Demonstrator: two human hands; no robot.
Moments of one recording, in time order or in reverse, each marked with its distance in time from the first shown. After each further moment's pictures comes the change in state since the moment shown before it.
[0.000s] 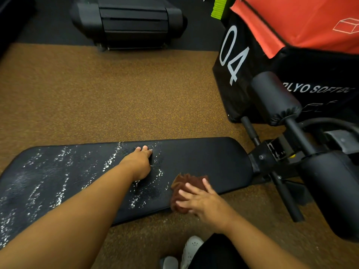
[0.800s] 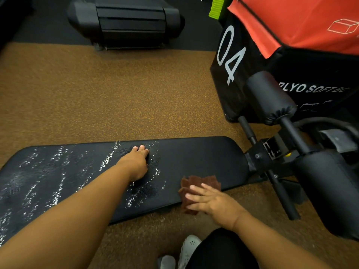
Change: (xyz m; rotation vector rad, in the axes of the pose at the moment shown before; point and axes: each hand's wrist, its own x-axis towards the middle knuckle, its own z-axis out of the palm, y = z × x) left_hand -0.002 0.002 0.001 -0.001 0.000 -0.003; right_hand -0.023 0.033 -0.010 -0.176 -0.019 -0.212
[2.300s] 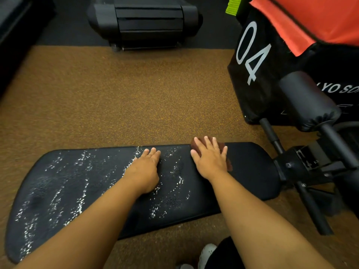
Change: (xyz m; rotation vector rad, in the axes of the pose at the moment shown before) left_hand -0.014 -0.034 -0.008 -0.038 0.094 0.027; right_hand 0.175 0.040 -0.017 0.118 -0.010 0.985
